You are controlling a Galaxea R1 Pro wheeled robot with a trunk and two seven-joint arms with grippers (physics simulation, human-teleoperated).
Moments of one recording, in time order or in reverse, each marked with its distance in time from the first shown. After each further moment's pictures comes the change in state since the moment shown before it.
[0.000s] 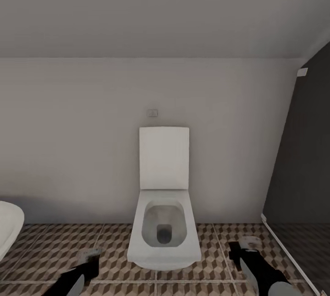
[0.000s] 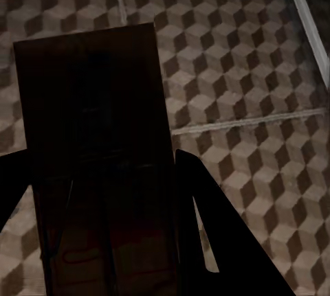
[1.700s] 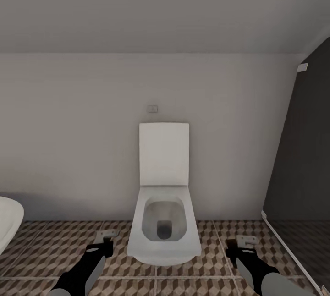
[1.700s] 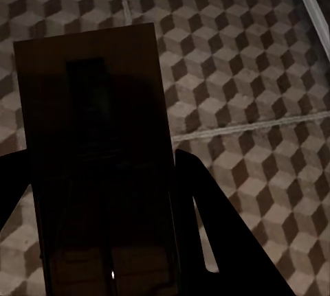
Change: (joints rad) left arm -0.067 -0.109 0.017 -0.068 -0.183 0.039 0.143; right arm -0.084 0.018 -0.021 0.196 0.014 -0.155 -0.020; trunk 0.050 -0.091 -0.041
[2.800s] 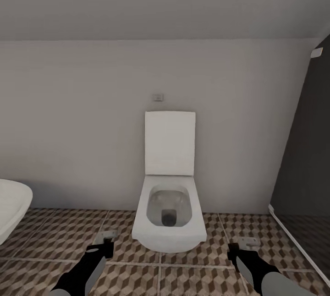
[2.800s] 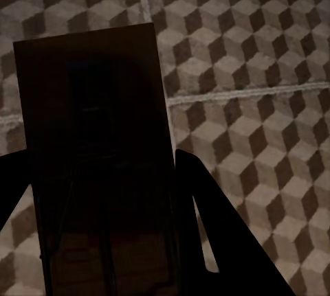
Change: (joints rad) left arm 0.001 0.000 -0.003 0.007 0.000 0.001 -0.011; right arm 0.000 -0.001 -0.001 -0.014 -0.002 0.087 -0.028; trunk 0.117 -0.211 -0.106
